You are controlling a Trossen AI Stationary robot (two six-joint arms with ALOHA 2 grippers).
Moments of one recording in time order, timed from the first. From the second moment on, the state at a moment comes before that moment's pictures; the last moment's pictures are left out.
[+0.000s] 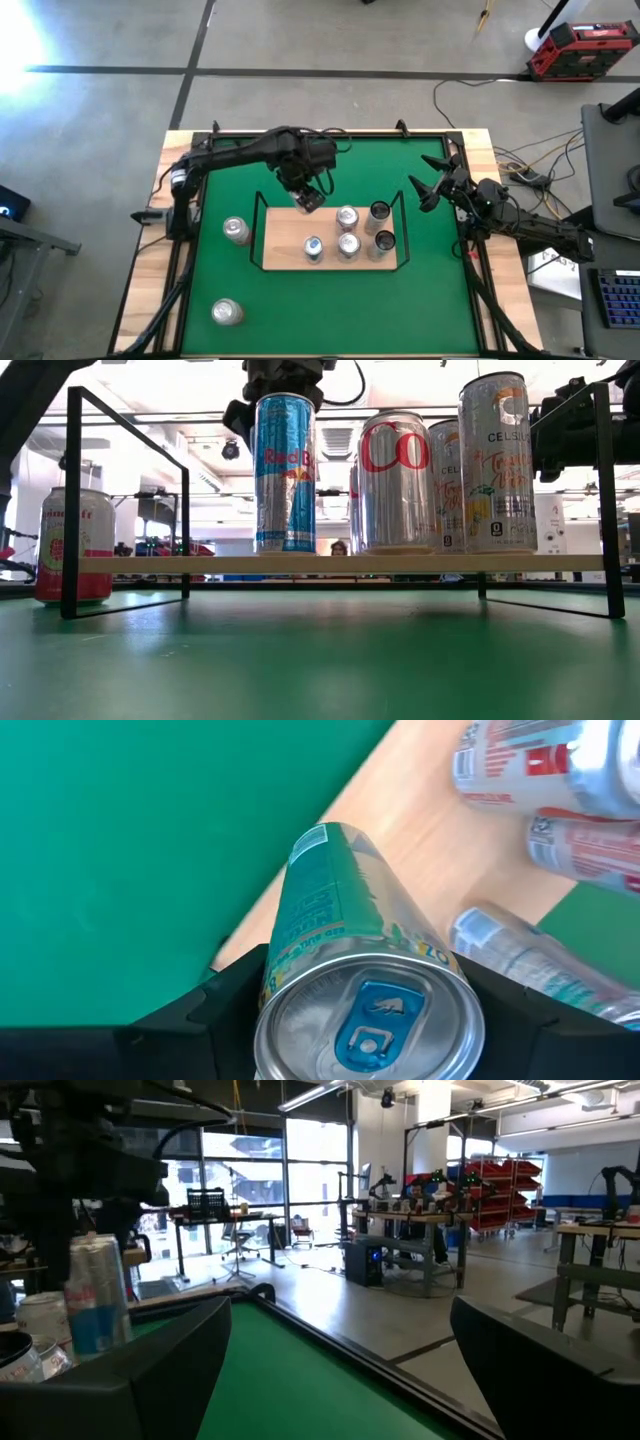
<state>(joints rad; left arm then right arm) 0.18 1.98 2.07 -1.57 0.06 -0.50 -0.36 0.13 0.01 0.29 0.20 -0.04</state>
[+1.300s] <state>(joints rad) 0.06 2.17 2.29 -1.57 0.07 -0.82 -0.36 0.13 0.01 0.29 0.20 -0.04</state>
